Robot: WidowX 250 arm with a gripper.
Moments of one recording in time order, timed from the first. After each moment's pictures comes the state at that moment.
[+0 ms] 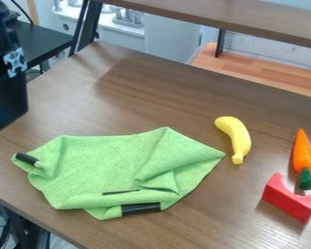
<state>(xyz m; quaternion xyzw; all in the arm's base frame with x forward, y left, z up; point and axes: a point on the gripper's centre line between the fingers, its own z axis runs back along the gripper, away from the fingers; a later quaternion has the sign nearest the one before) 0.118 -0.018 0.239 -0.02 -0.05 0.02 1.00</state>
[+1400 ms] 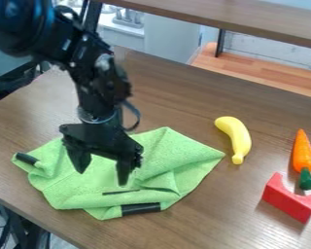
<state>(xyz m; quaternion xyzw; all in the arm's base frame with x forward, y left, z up) 0.253 0.013 0.048 0.03 -0.10 0.10 0.99</state>
